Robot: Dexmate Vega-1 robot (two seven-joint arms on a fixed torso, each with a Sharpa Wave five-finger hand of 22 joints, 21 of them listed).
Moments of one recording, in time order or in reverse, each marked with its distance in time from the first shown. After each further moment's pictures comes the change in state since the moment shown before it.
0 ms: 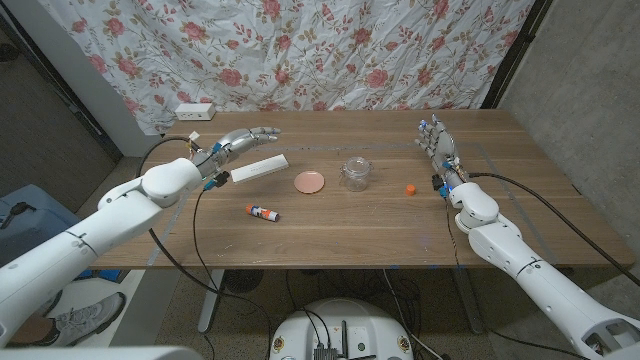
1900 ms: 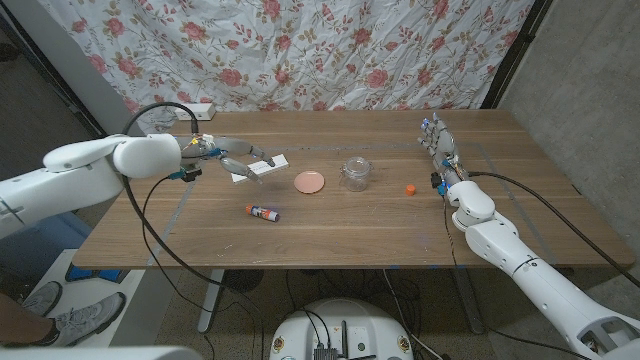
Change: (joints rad) left arm -0.028 0.347 -0.005 -0.242 0.476 0.068 -0.264; left_hand 0.293 -0.161 -0.018 0.001 0.008 0.084 -0.055 0.020 0.005 0.098 -0.055 -0.013 0.002 0.020 0.002 -0.005 0.005 0.024 0.000 -0.013 0.000; right arm 0.002 0.015 0.002 -0.014 -0.018 -0.026 -0.063; right_hand 0.009 -0.009 0.017 -0.017 0.000 -0.019 -0.002 0.000 0.000 0.007 -0.018 0.000 -0.004 -0.012 -0.013 0.007 -0.050 0.009 -0.009 -0.045 0.005
